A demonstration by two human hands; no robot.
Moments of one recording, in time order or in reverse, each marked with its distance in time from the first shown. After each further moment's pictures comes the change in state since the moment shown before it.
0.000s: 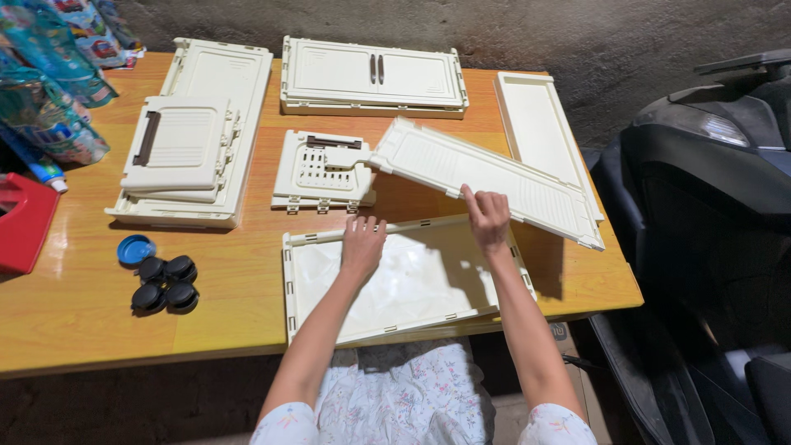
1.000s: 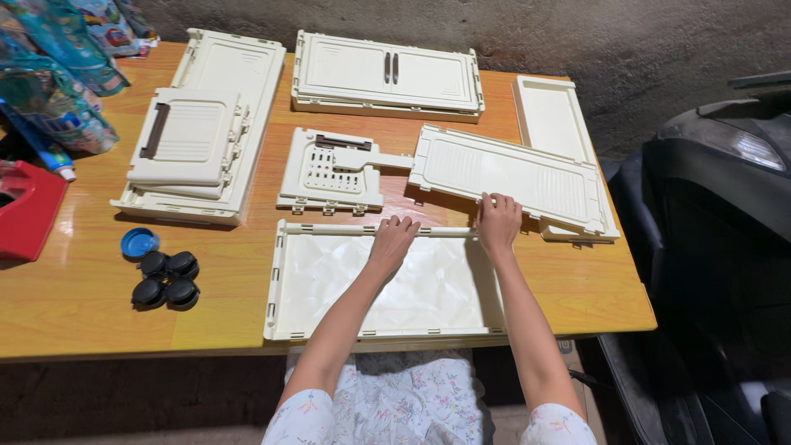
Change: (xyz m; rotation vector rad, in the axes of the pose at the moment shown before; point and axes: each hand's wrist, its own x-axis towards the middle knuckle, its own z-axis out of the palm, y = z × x) left_hand 0.038 0.026 0.056 -0.065 0.041 0.078; right_hand 0.001 0.009 0.028 -0.082 -0.292 0.283
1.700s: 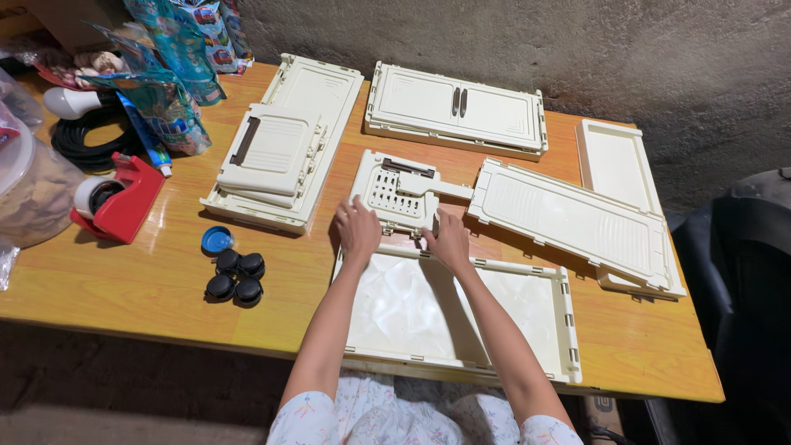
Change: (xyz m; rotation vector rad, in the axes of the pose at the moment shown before) left_hand -0.026 -0.168 -0.074 0.062 0.154 -0.772; right_hand 0.013 -0.182 0.101 0.507 -0.426 0.052
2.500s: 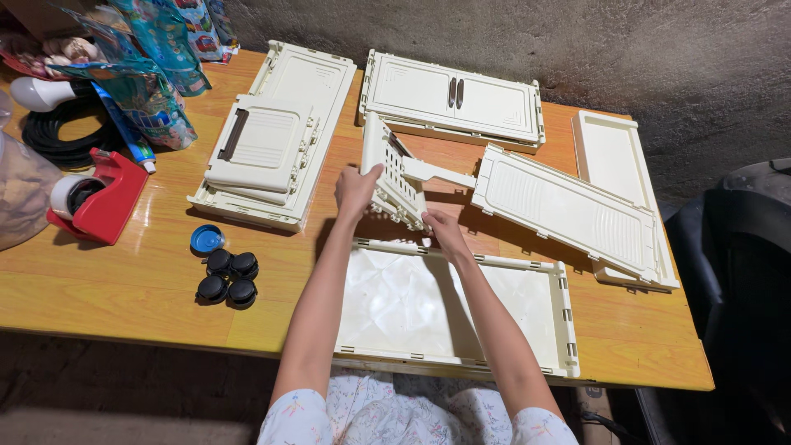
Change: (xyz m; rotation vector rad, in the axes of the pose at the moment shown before) left_hand 0.084 0.034 -0.073 -0.618 -0.431 -0.503; right_hand 0.024 -0.037 -0.028 1.154 -0.288 0.560
